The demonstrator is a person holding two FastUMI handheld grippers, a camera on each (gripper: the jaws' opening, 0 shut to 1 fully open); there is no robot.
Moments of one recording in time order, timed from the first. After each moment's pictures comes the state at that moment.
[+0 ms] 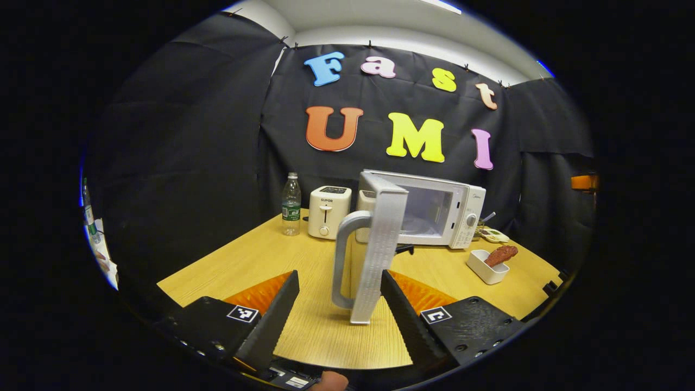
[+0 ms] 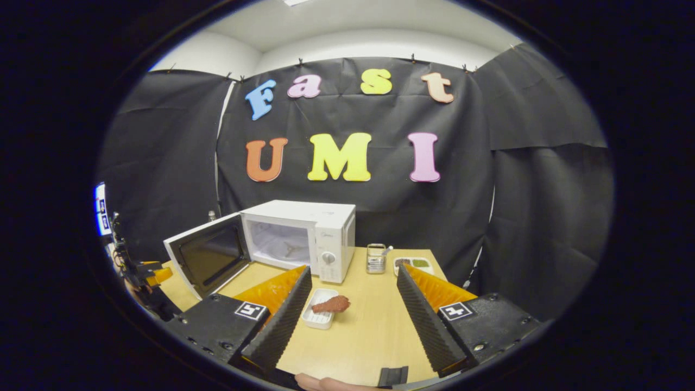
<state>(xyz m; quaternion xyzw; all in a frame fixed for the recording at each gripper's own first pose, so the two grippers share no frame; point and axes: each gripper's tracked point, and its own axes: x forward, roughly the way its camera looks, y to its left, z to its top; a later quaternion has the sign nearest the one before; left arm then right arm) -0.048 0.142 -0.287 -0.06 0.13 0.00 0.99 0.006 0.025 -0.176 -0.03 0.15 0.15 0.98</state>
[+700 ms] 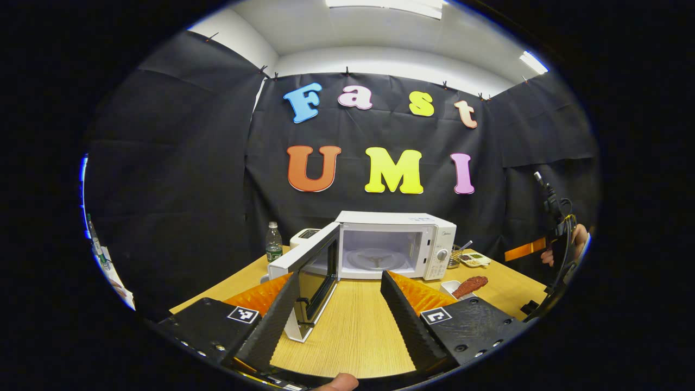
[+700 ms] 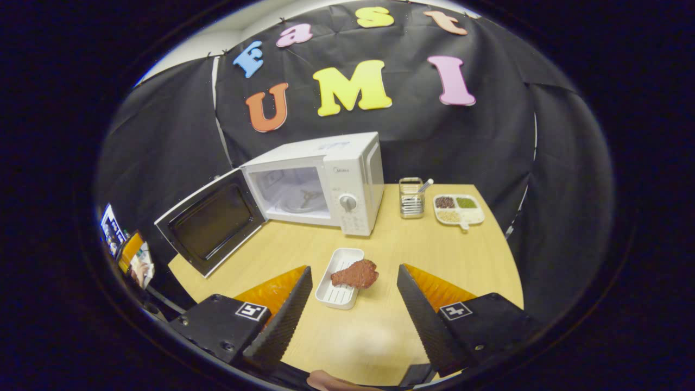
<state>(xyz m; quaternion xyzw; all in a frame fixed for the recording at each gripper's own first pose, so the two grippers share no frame) -0.052 0.081 -0.178 -0.04 0.06 -0.02 1.00 0.082 0.063 -0.317 0.03 0.37 0.22 0.90</state>
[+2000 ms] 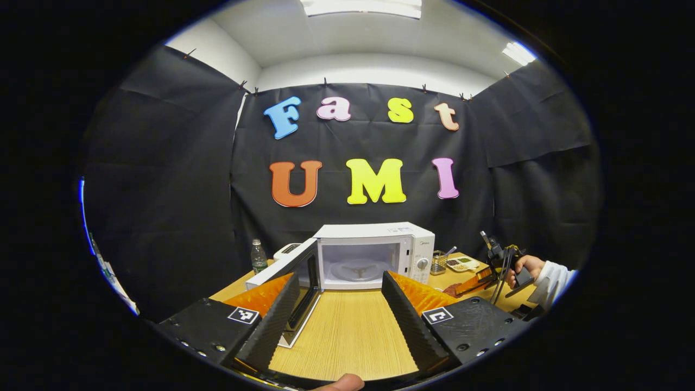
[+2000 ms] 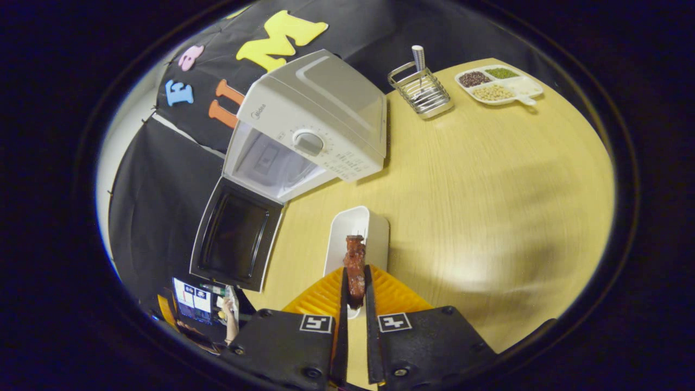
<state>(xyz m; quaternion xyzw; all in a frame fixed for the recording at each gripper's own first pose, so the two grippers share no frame) -0.063 0.035 -0.147 -0.02 0.03 -0.03 1.00 0.122 0.098 -0.428 0.25 0.52 0.29 0.76</state>
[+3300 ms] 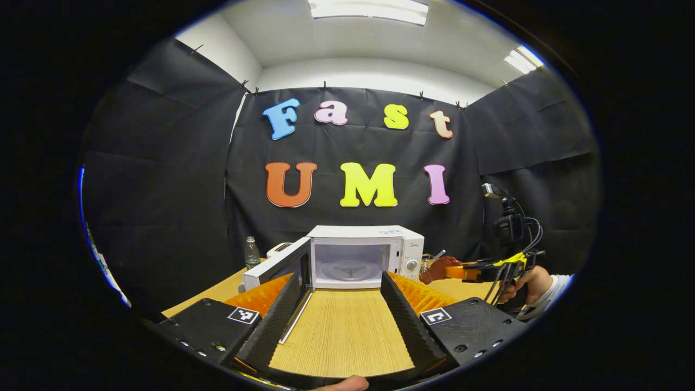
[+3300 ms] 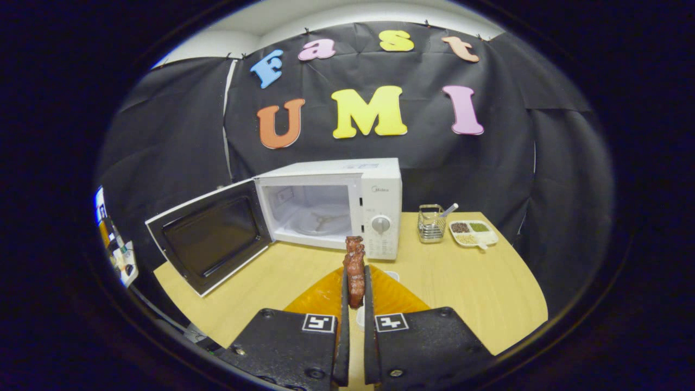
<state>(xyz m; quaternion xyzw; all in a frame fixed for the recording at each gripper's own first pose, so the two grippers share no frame) -0.086 0.029 -0.148 -0.03 0.02 -0.06 1.00 0.062 0.180 -0.295 0.00 0.21 0.19 0.96</state>
